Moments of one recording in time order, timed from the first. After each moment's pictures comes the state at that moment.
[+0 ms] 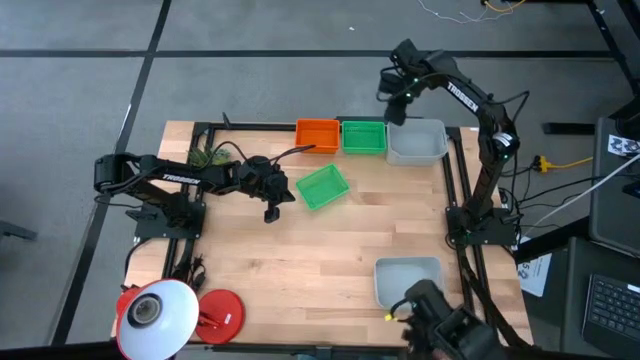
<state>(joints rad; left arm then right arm) 0.29 1.34 0.53 0.21 0.19 0.04 -0.93 1.86 1.86 -1.23 -0.17 -0.53</state>
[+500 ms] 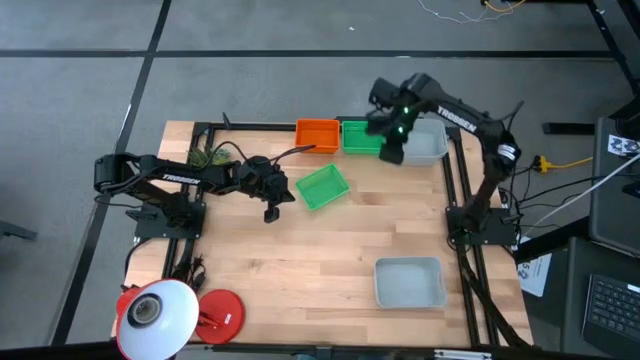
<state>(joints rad) 0.28 1.34 0.53 0.21 0.19 0.04 -0.61 1.76 1.78 -1.57 -0.34 -0.33</state>
